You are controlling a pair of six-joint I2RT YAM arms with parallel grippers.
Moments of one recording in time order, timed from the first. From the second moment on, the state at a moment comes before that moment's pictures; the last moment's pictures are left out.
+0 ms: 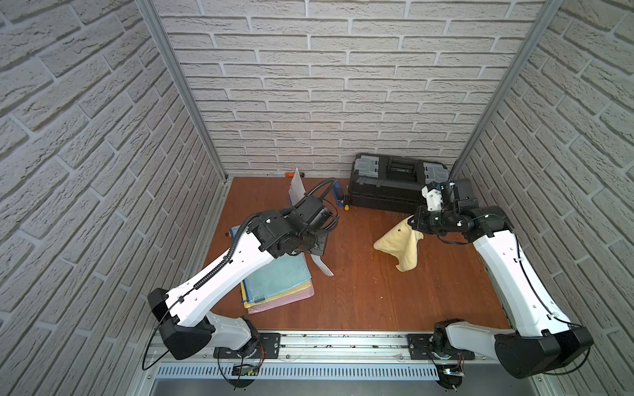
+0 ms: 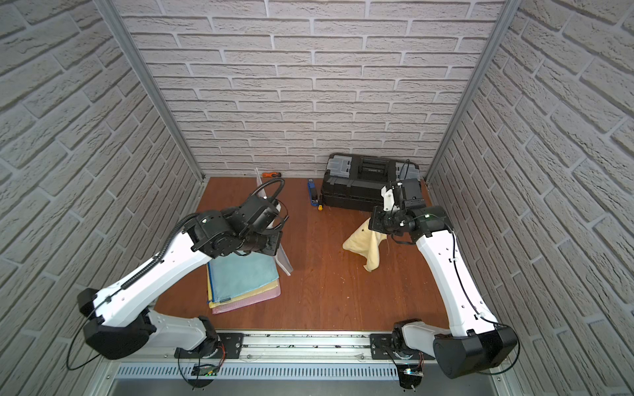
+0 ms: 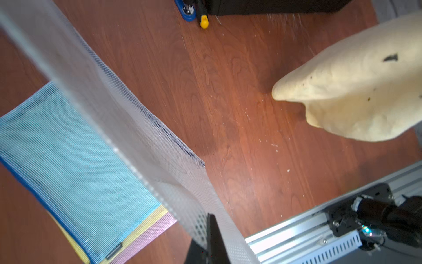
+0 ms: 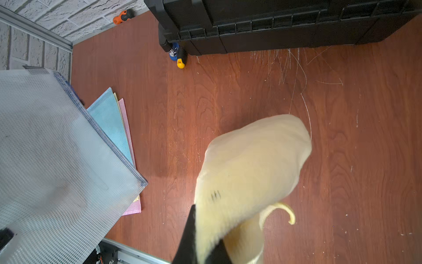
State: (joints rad) left arm -0.94 1.39 1.65 -1.33 -0.20 -0.54; right arm 0.12 1.24 1.43 -1.14 -0.21 0.38
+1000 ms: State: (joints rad) left arm -1.05 1.57 1.82 -1.52 -0.31 -0.42; right arm 0.11 1.17 1.39 -1.20 -0.15 0.35
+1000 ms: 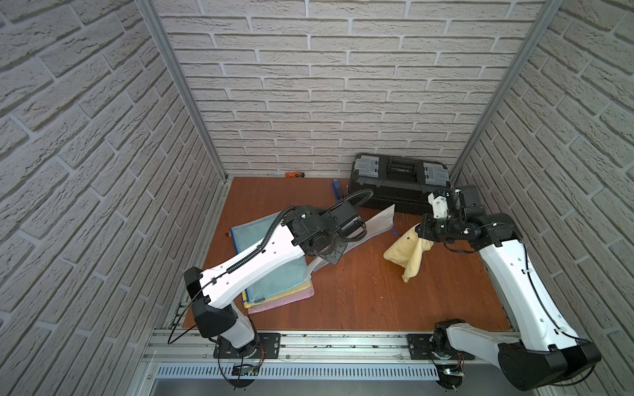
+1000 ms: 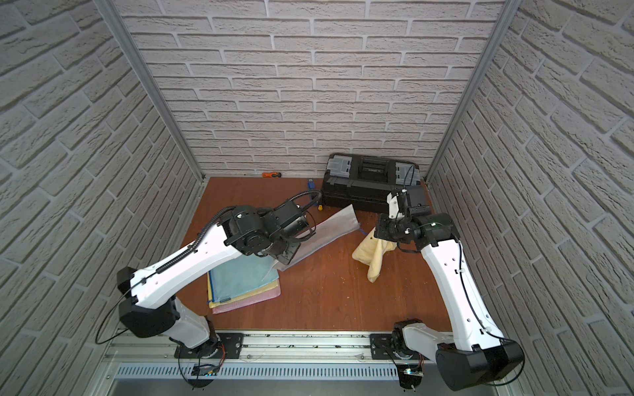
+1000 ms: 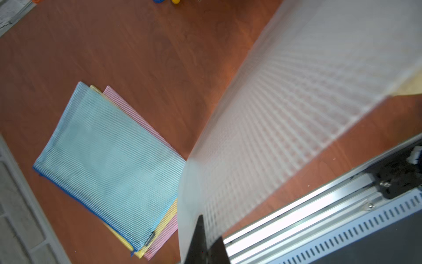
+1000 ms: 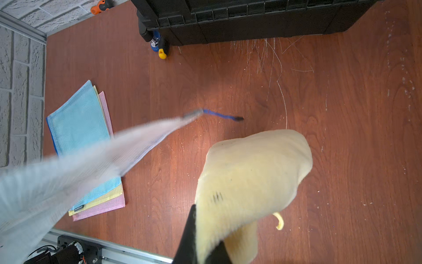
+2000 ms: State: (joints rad) left arm -1.28 1.44 1.37 -1.27 0.07 -0.33; right arm 0.11 1.18 1.31 -1.14 -0.27 0.36
